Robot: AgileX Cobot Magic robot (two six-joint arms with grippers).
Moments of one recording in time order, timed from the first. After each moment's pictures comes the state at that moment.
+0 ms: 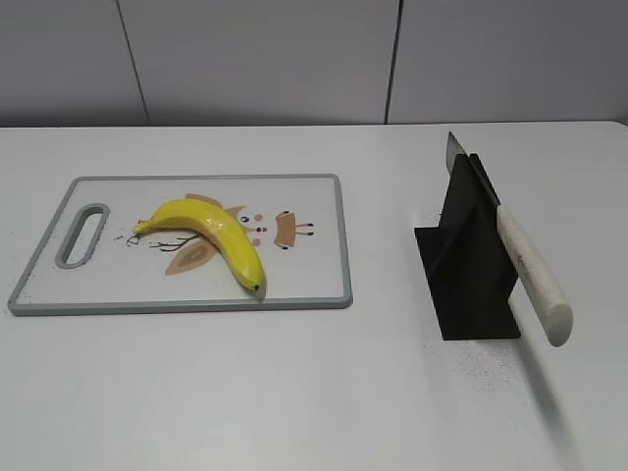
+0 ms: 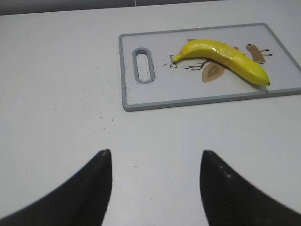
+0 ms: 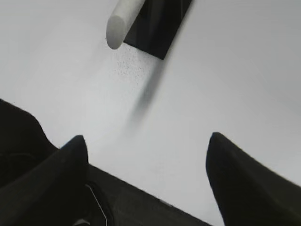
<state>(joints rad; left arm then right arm) 0.03 -0.01 -0.47 -0.17 1.09 0.27 0.44 0.30 -0.52 -0.04 1.07 -0.03</state>
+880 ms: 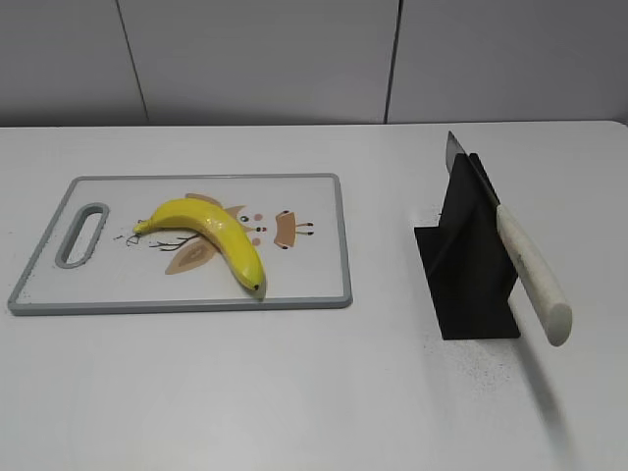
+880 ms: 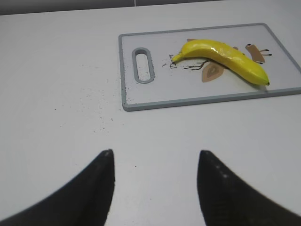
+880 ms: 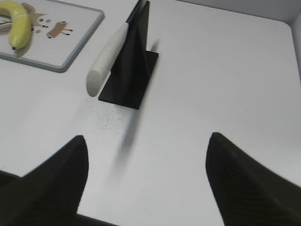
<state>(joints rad) 0.03 -0.01 -0.47 -0.17 1.09 0.27 0.25 -0.01 -0.50 -0.01 1.05 -0.04</state>
